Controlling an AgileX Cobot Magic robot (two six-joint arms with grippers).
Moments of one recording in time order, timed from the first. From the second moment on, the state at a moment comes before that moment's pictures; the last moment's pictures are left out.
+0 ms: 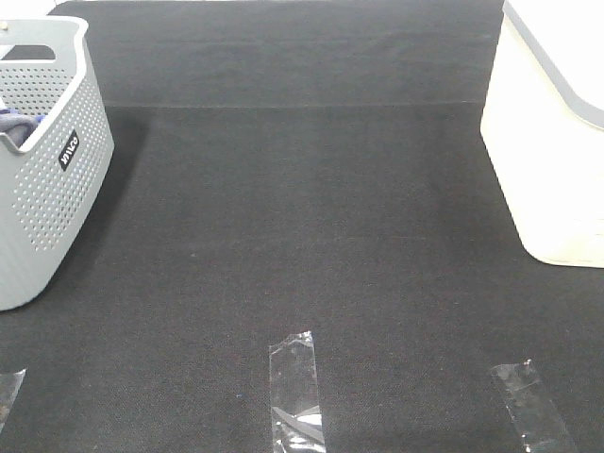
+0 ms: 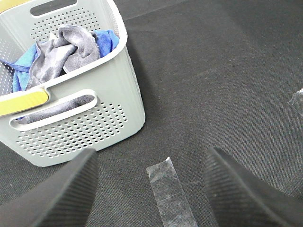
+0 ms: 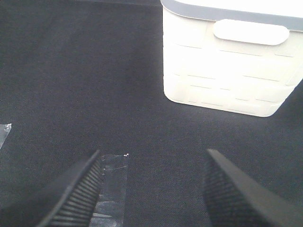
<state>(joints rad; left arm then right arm) -0.01 0.00 -0.52 -0.16 1.06 0.31 0.06 0.00 -0.50 0.02 1.05 -0.07</state>
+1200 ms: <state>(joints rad) -0.01 0.00 -0.52 -0.16 1.06 0.31 0.06 0.00 -0.50 0.02 1.05 -0.07</state>
